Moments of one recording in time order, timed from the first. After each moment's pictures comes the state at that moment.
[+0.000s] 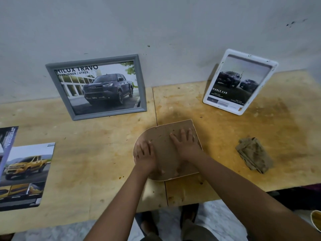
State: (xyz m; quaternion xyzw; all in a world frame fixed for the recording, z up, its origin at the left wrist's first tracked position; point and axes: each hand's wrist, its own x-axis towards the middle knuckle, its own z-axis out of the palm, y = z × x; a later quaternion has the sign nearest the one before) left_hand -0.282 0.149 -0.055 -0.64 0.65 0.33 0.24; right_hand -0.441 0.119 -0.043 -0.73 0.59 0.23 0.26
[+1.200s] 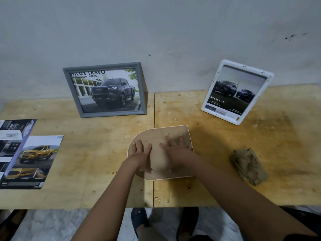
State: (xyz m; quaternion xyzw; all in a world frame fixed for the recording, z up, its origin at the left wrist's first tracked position) left_hand -0.288 0.142 -0.044 -0.65 0.64 0.32 0.26; right_hand -0.457 0.122 -0.038 -0.79 0.48 0.23 0.30
